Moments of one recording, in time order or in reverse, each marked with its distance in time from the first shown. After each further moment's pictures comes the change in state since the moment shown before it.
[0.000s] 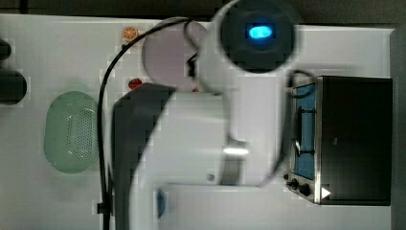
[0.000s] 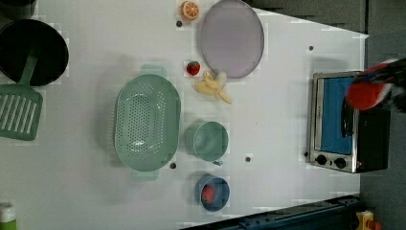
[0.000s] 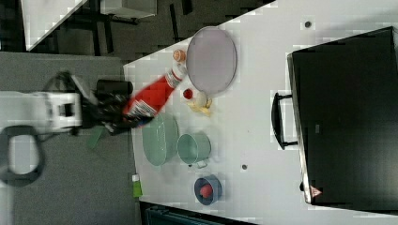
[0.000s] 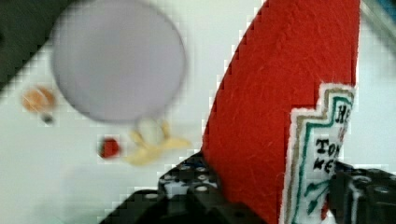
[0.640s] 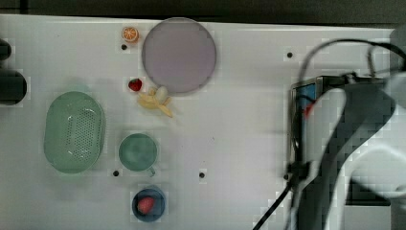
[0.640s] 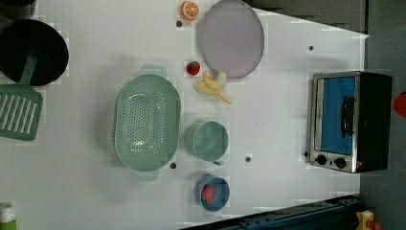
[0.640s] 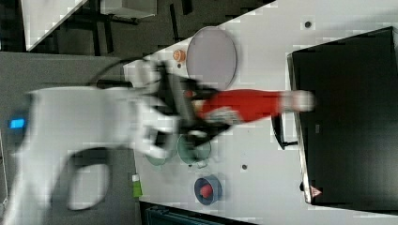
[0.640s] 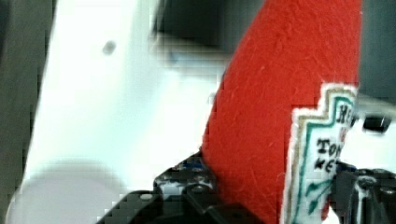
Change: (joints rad) arm -0.148 0.073 -0.299 0.095 0.017 0.021 0.017
